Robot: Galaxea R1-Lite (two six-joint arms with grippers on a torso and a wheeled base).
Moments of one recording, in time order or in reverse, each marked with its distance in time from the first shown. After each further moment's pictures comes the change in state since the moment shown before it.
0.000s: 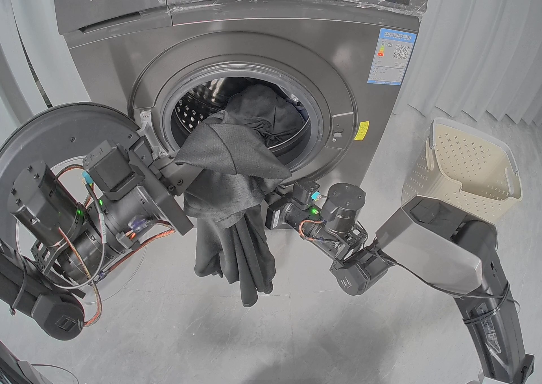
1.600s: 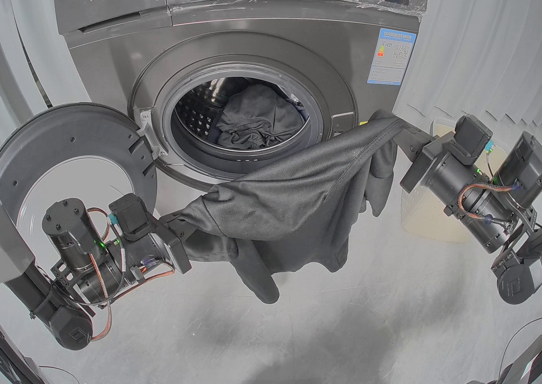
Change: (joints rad) left arm 0.090 0.137 0.154 -0.002 0.005 -0.018; right arm -0.049 -0.926 0.800 -0.022 -0.064 0.055
